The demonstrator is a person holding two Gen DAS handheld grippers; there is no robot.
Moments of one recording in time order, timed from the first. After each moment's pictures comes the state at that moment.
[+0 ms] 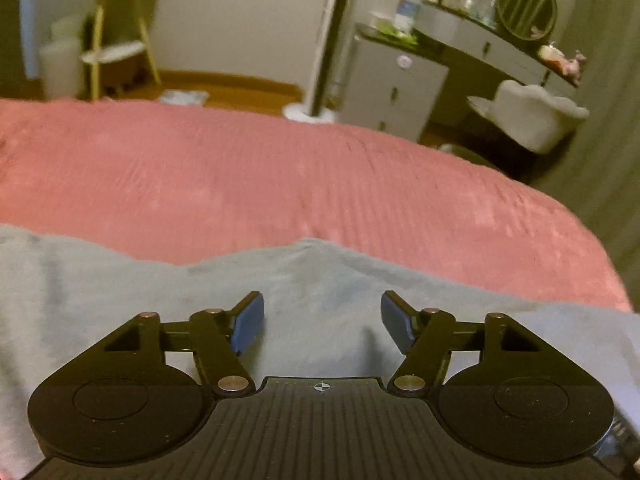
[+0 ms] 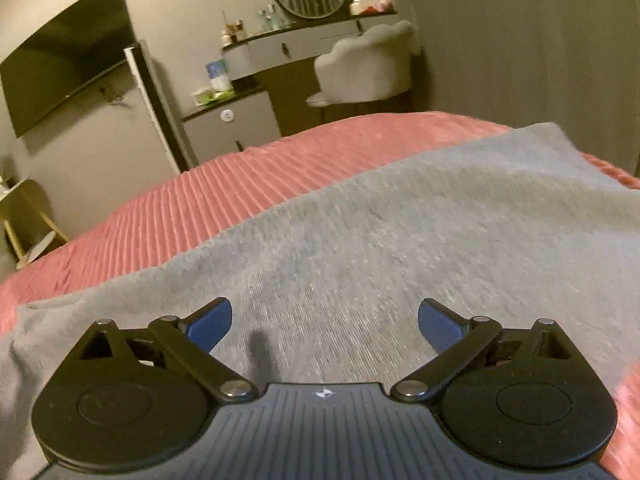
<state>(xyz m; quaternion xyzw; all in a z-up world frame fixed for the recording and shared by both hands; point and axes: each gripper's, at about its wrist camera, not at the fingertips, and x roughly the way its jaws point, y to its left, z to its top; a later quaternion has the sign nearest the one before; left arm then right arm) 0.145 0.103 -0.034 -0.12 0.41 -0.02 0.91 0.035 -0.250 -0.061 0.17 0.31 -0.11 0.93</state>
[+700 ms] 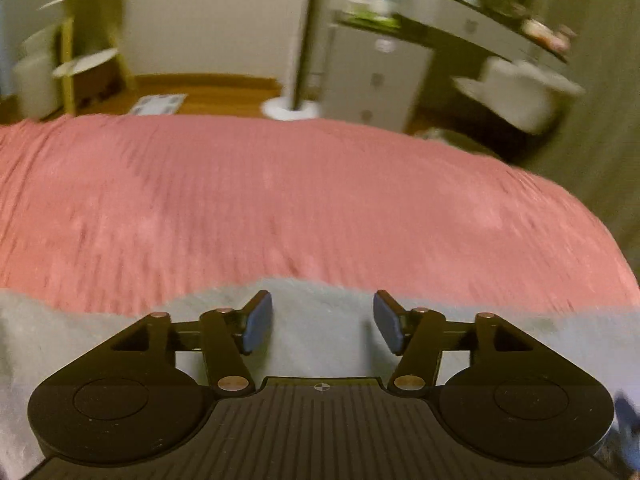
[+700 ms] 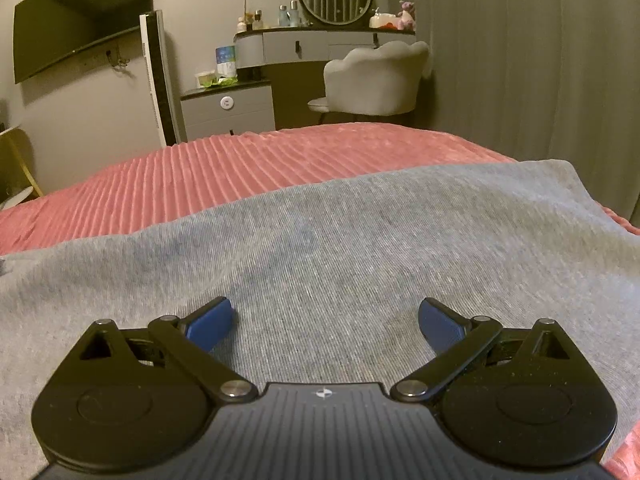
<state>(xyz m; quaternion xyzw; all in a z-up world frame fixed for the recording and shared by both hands) 0.181 0.085 -0.049 -0.06 0.42 -0.05 0.90 0.050 -0.221 -0.077 0.07 0.31 -0.13 0.94</state>
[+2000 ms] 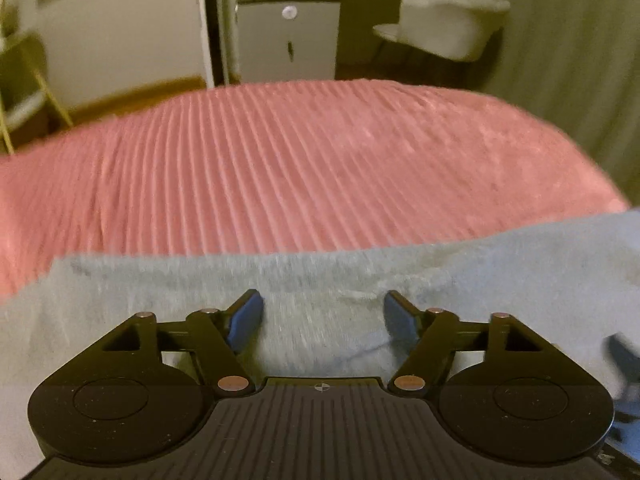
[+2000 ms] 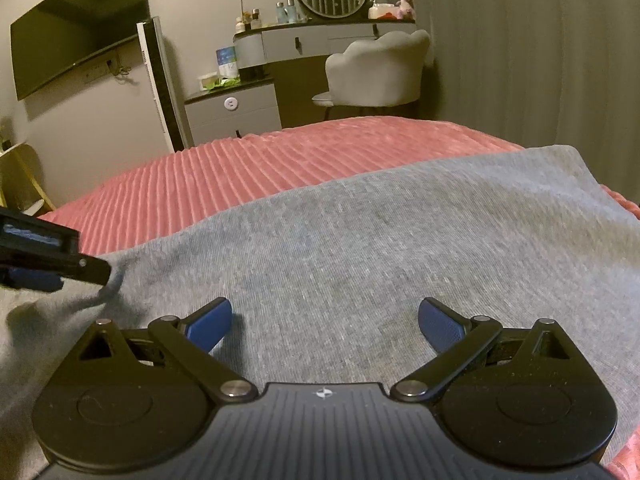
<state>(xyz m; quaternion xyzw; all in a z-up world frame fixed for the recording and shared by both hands) 0.197 -0.072 -0.105 0.06 0.43 -0.10 0.90 0.052 -0.230 -0.073 0.11 0.31 -0.12 0.94</state>
